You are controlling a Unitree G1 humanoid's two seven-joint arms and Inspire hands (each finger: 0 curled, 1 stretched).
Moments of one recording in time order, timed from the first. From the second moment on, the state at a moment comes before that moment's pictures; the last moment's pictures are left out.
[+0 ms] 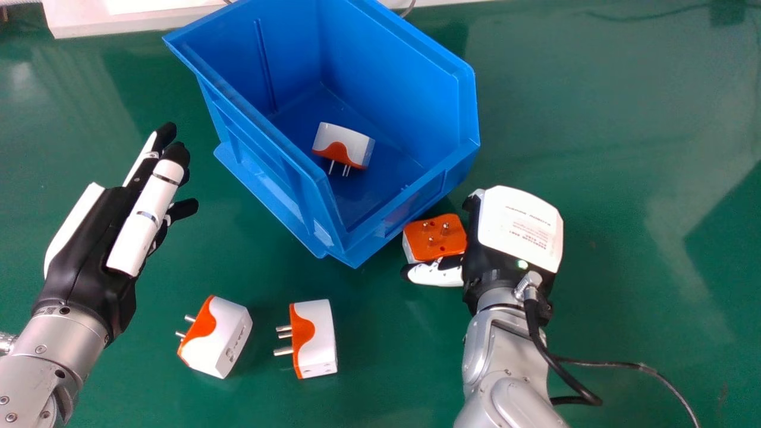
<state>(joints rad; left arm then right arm) 0.19 0.37 0.28 -0.42 -0.14 0.35 -0.31 -0.31 0.06 0.60 0.30 -0.96 0.86 -0.18</state>
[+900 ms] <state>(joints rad) 0.19 0.37 0.28 -0.44 -0.14 0.36 -0.30 -0.32 0.02 0.64 0.31 -0.99 0.84 -0.13</state>
